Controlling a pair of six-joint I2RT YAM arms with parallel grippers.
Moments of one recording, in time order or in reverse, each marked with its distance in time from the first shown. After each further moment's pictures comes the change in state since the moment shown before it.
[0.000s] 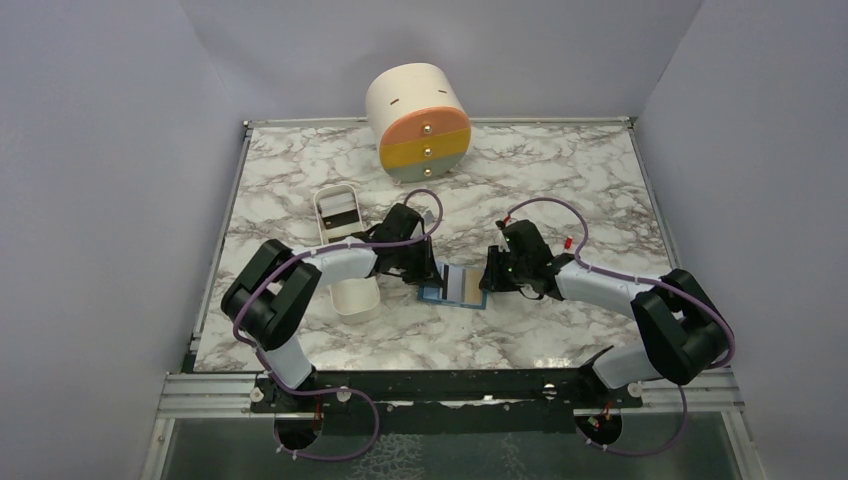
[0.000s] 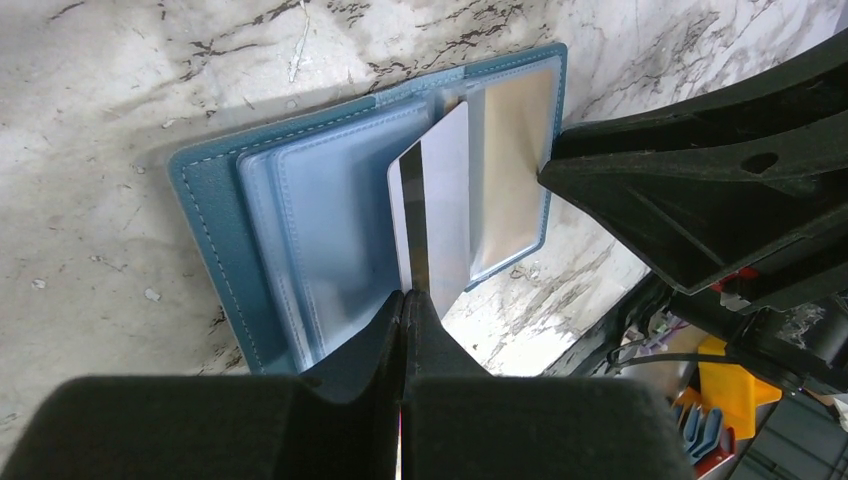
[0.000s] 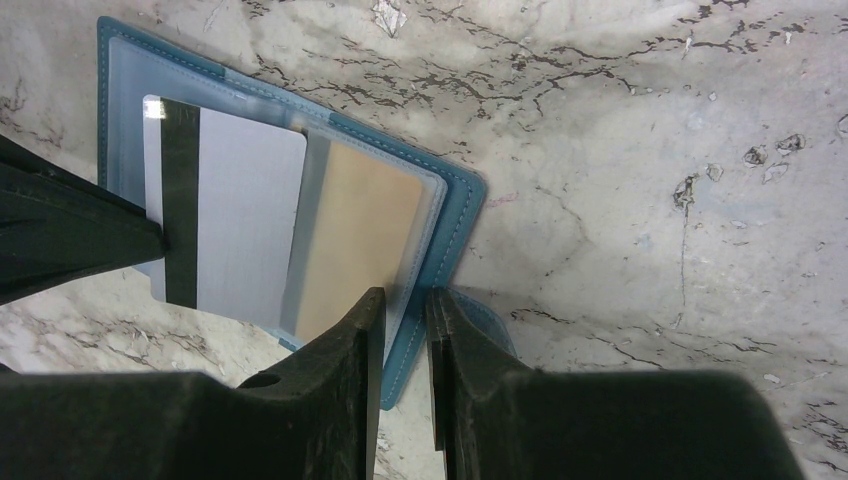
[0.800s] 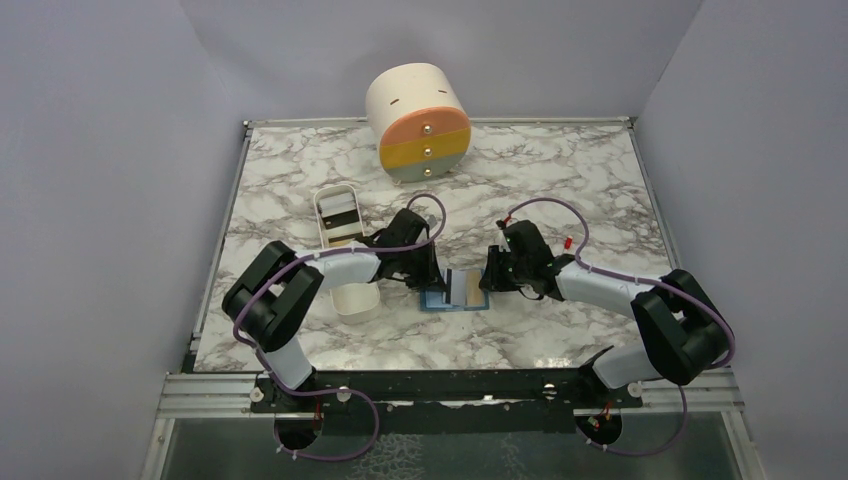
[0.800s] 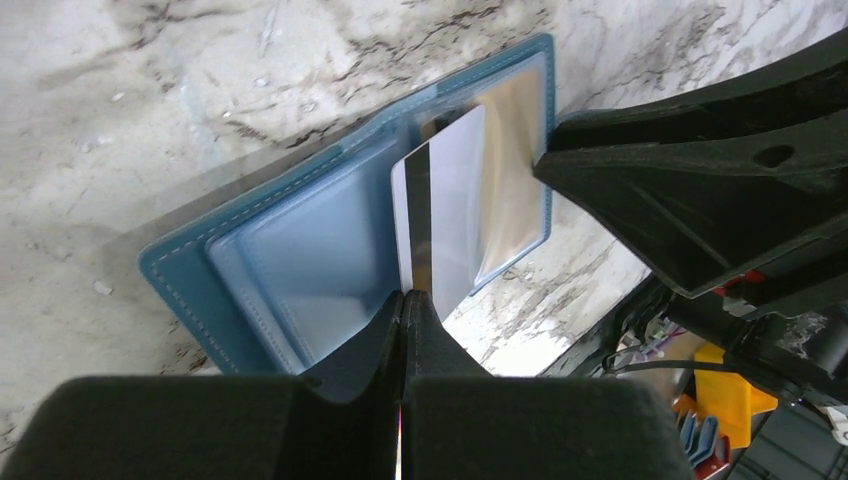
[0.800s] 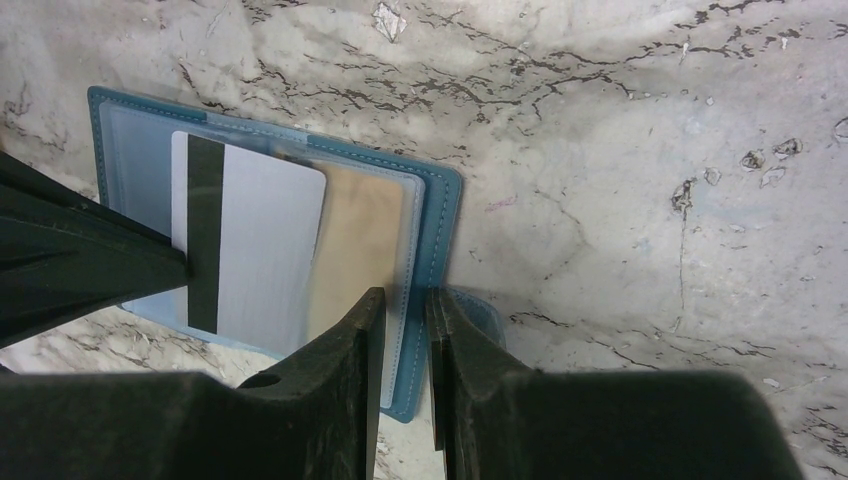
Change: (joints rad) left arm -0.046 0.000 -0.008 0.019 -0.035 -0.050; right arm 0.000 -0.001 -0.006 0.014 0.000 0.001
